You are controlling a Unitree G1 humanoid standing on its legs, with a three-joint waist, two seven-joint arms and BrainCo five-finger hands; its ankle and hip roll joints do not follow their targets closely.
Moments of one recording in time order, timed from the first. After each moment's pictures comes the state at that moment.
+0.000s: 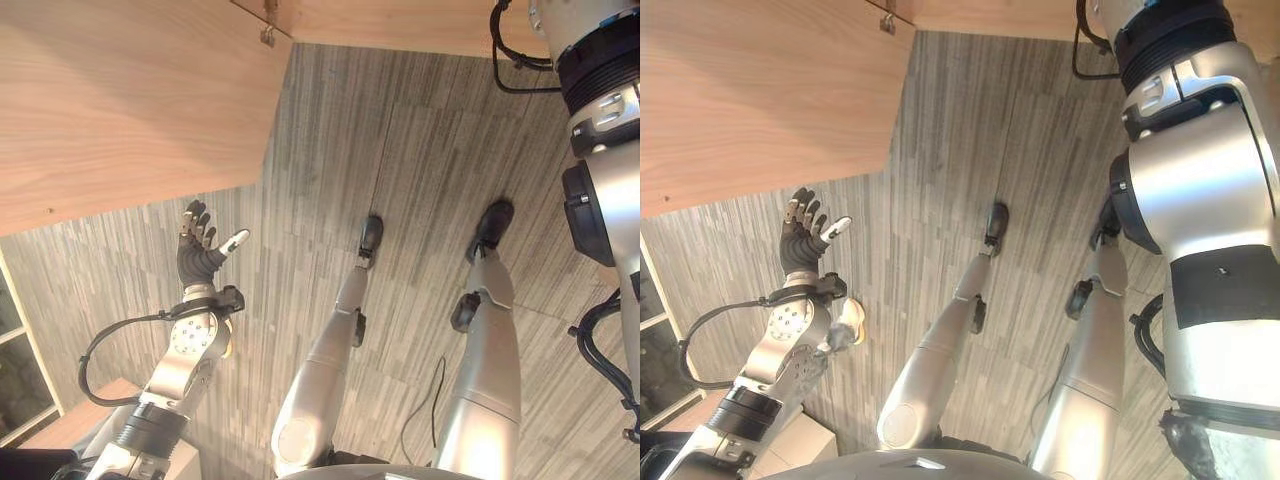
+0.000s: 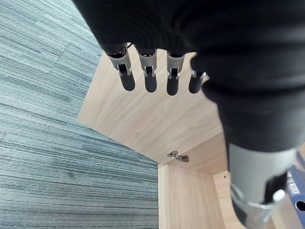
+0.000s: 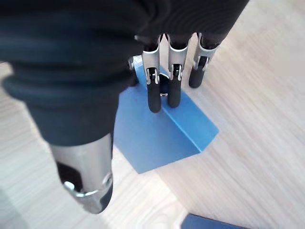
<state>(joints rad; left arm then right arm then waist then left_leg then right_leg) -0.11 0.42 -0.23 0.01 -0.50 -0.24 0.29 -1.85 -0.44 0.50 1.16 1.16 -0.23 -0.42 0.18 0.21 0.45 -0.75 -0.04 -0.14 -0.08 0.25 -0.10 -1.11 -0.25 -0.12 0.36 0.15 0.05</state>
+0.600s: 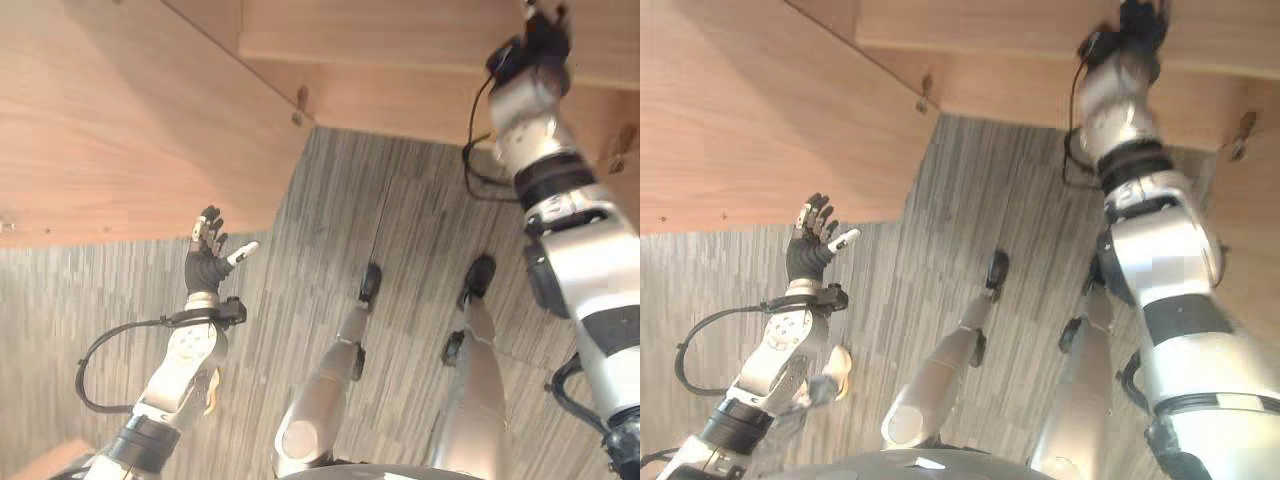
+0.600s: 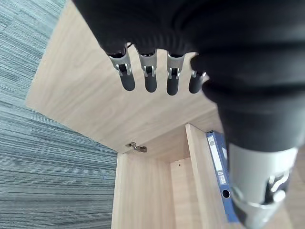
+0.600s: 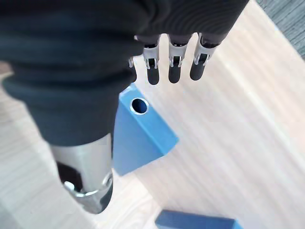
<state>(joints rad) -0.04 0.46 -0.25 -0.03 -0.50 -0.21 0.21 -1.32 -0.41 0.30 1.07 1.12 -0.17 -0.35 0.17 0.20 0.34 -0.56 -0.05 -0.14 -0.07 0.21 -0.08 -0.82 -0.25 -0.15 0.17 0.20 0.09</state>
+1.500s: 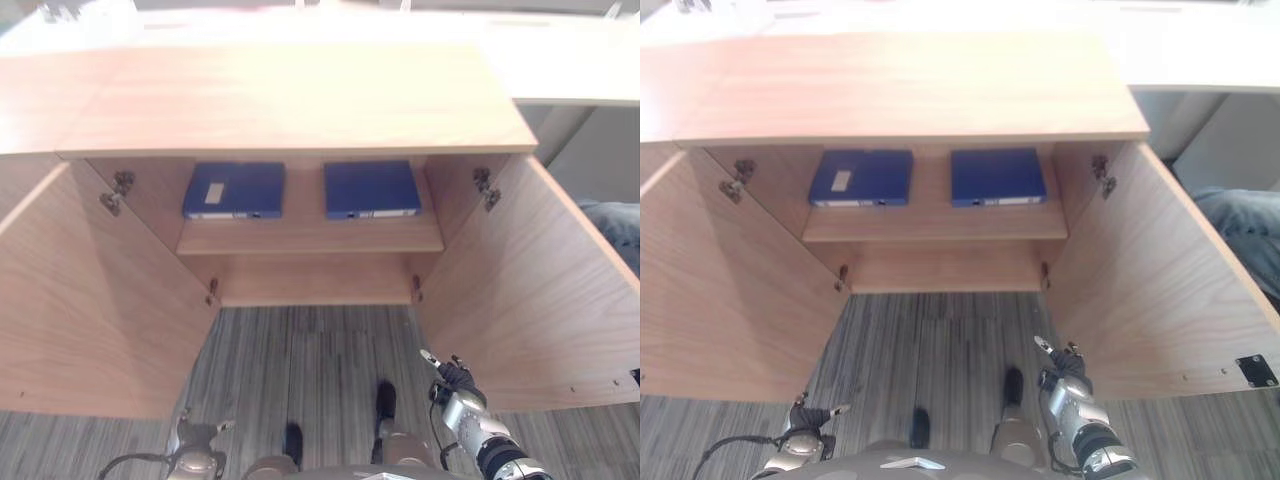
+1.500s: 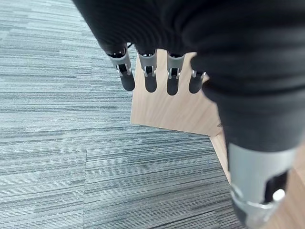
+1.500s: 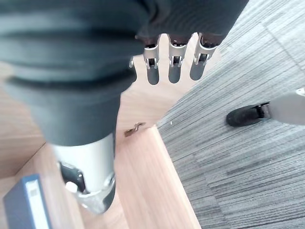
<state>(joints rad) 0.04 0.23 -0.23 1.05 -0.11 0.00 0.25 -0.12 -0.16 0.21 0.88 0.70 -0.02 -0.17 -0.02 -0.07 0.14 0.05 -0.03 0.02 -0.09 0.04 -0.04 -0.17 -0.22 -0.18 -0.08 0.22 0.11</state>
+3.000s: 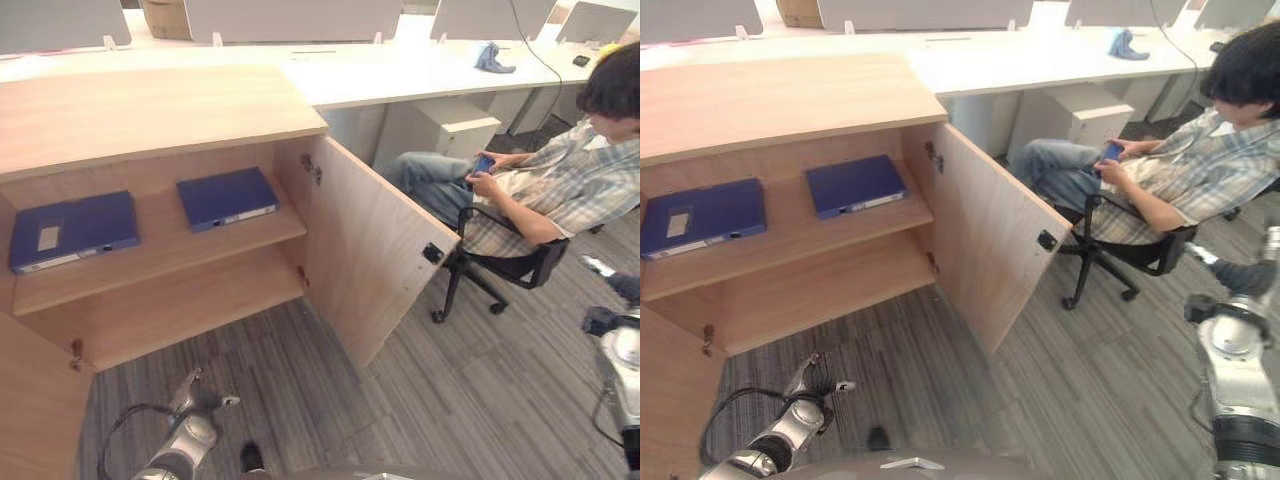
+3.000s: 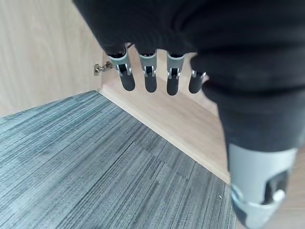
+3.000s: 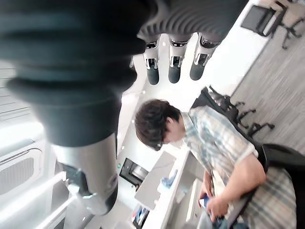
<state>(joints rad) -0.09 0.28 -0.27 1.06 0.18 0.03 0.20 -0.01 -0.62 -0.20 0.21 0.28 -0.02 -0.29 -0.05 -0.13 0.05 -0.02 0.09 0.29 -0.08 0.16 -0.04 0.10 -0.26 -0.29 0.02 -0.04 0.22</state>
